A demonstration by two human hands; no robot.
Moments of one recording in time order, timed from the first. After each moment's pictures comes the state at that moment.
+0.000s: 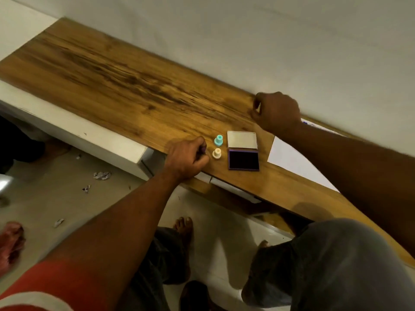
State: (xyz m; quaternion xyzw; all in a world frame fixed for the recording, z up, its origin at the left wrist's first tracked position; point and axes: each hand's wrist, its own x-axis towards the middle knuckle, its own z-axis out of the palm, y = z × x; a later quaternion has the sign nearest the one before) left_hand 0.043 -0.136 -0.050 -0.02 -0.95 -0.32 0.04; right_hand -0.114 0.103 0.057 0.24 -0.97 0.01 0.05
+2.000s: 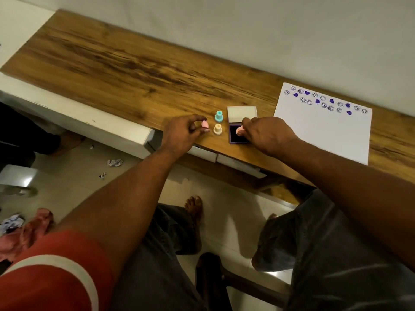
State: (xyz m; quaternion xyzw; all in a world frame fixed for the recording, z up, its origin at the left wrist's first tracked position) left_hand 0.053 -0.143 -0.042 0.05 -0.93 -0.36 0.05; right_hand -0.009 0.125 0.028 0.37 -0.92 -0.07 -0.11
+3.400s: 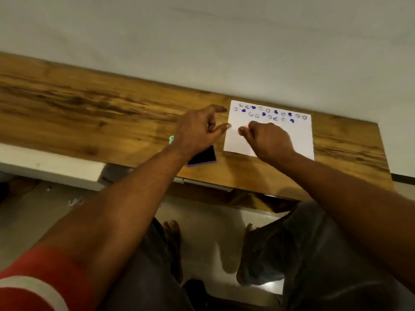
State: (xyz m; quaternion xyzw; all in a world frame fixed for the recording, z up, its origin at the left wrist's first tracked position) left_hand -0.026 0.006 0.036 -0.14 -0.92 -0.35 0.14; right_hand -0.023 0.238 0.043 0.11 -0.99 0.07 0.01
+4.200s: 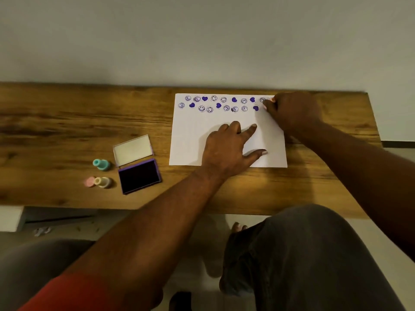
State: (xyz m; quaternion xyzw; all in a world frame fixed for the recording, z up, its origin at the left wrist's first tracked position) left_hand -0.062 0.230 -0.070 -0.22 -0.96 -0.16 0.07; right_hand -0.137 0.439 -0.026 0.00 -1.00 -0.05 0.00
